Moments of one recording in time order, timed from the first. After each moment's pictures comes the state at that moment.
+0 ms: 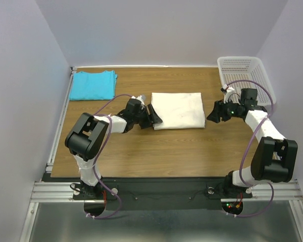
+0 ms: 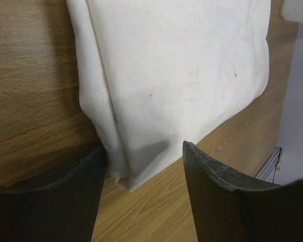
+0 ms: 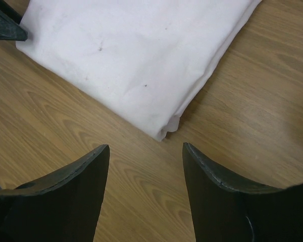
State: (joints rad) left arm -0.51 1.81 0.87 0.29 0.35 -0.82; right arm -0.17 1.43 0.96 -0.46 -0.76 -0.32
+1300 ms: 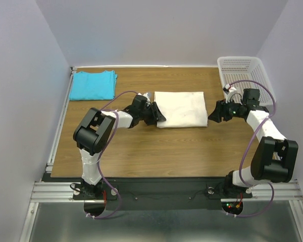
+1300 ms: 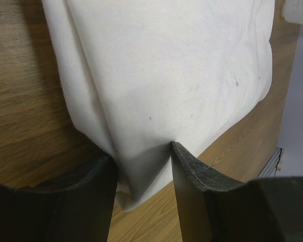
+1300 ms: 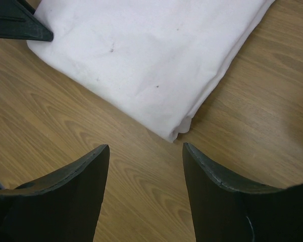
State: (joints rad) left arm -0.54 1.93 1.01 0.25 0.36 -0.82; right arm -0.20 1.43 0.96 -0.46 -0.79 -0.32
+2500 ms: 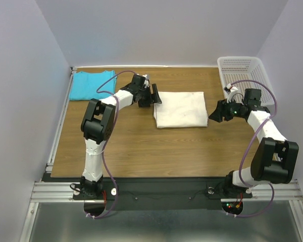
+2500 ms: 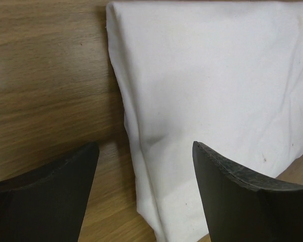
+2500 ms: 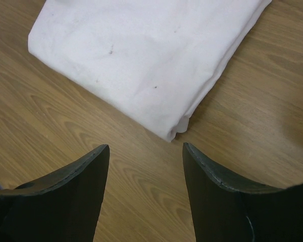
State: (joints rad) left arm -0.42 2.15 1.55 -0.20 0.30 -0.57; right arm -0.21 1.42 0.96 -0.46 -0.80 -0.32
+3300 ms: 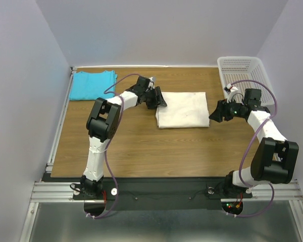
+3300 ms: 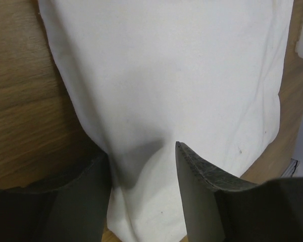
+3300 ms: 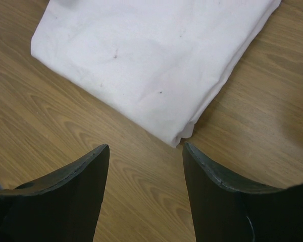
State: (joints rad) left arm -0.46 2.22 1.60 -0.17 0.42 -0.64; right arm -0.21 1.42 0.96 -0.46 -0.80 -0.32
